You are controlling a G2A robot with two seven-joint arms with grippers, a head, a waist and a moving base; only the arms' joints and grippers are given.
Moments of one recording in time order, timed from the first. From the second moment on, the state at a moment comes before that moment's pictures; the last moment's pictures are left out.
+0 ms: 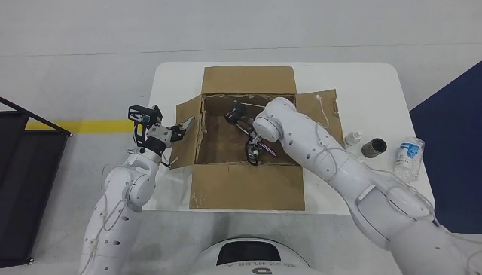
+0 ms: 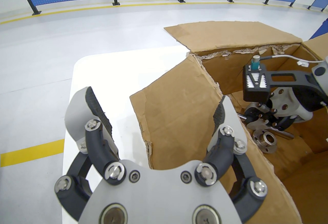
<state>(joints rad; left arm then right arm) 1.61 -1.28 -1.48 -1.67 1.21 -0.24 -0.04 -0.70 -1.41 0.54 -1.08 -0.95 -0.11 1.17</state>
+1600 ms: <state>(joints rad) 1.61 -1.28 -1.48 -1.67 1.21 -0.24 -0.04 -1.69 -1.14 1.77 -2.30 -0.73 -0.30 0.81</state>
